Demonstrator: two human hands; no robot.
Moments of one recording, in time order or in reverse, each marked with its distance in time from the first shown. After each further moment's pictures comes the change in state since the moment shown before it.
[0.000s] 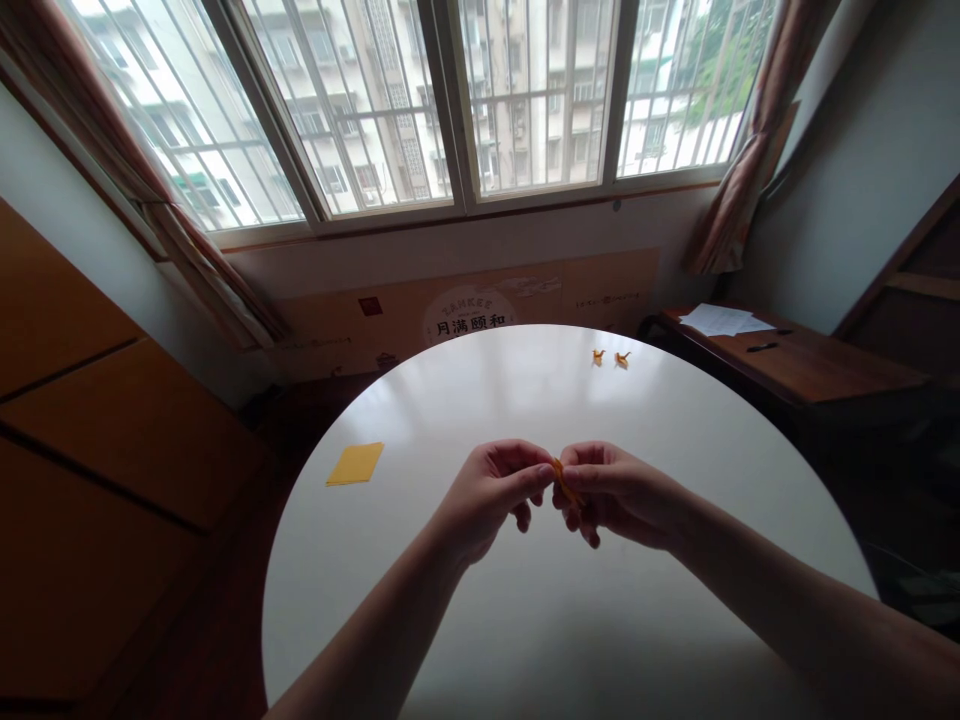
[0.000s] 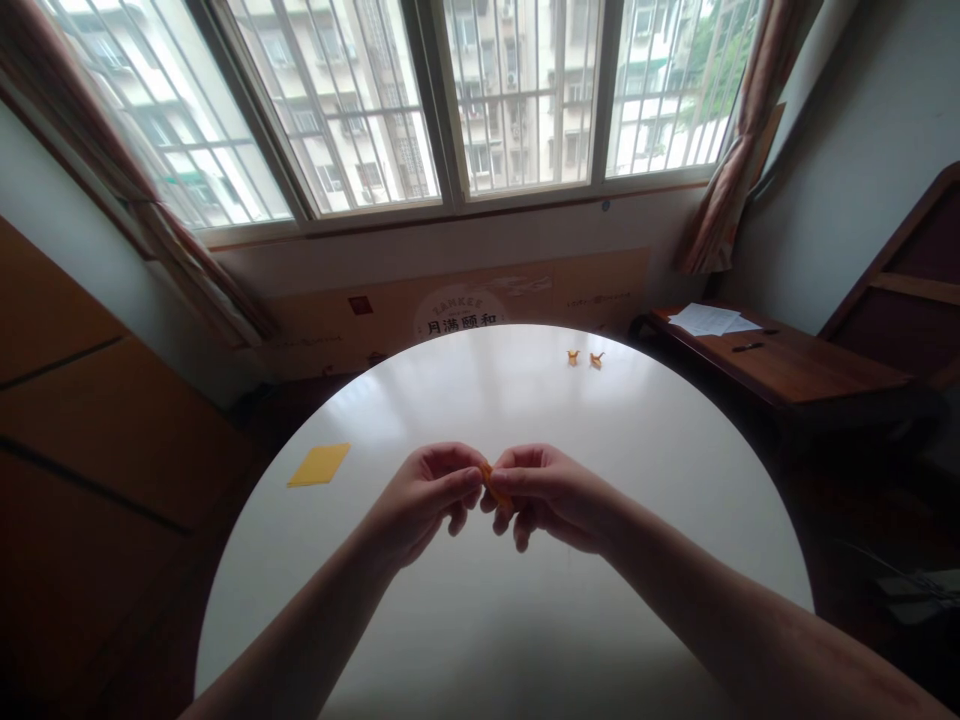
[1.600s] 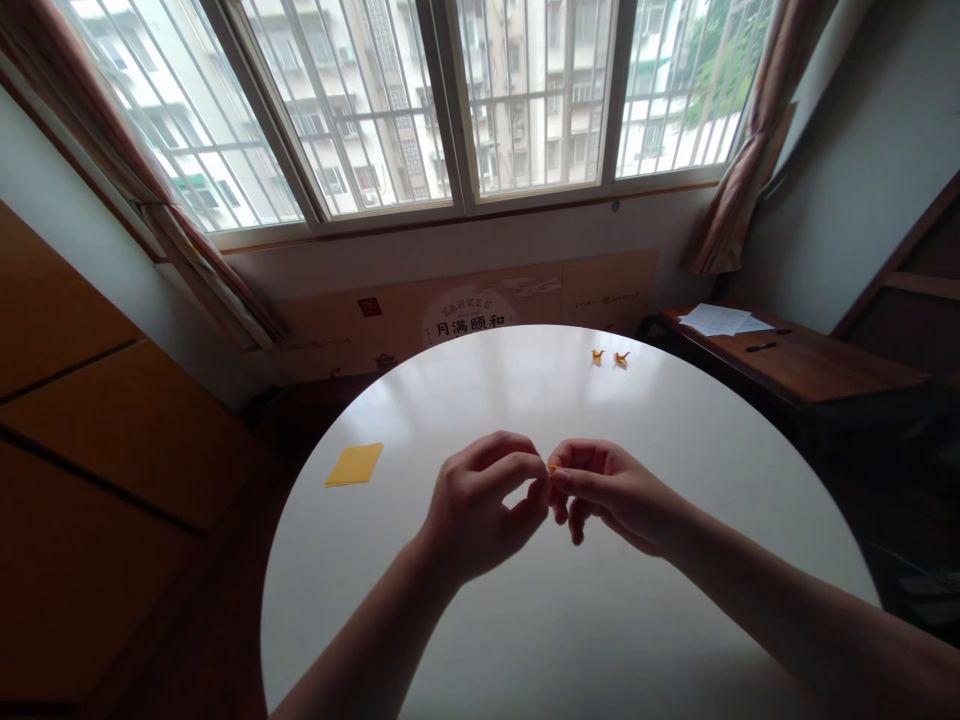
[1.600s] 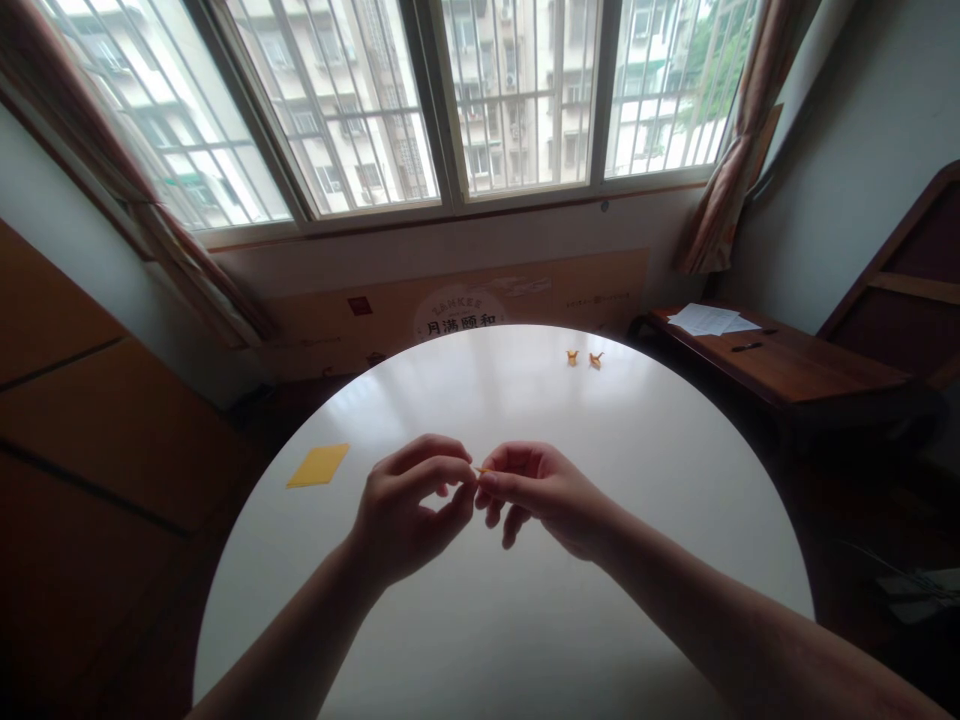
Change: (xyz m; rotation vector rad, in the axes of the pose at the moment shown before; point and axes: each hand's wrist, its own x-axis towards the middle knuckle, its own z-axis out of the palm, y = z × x) left_hand -0.014 0.009 -0.001 1.024 0.167 0.941; right_hand -0.003 0.000 0.016 -0.232 0.087 -0.168
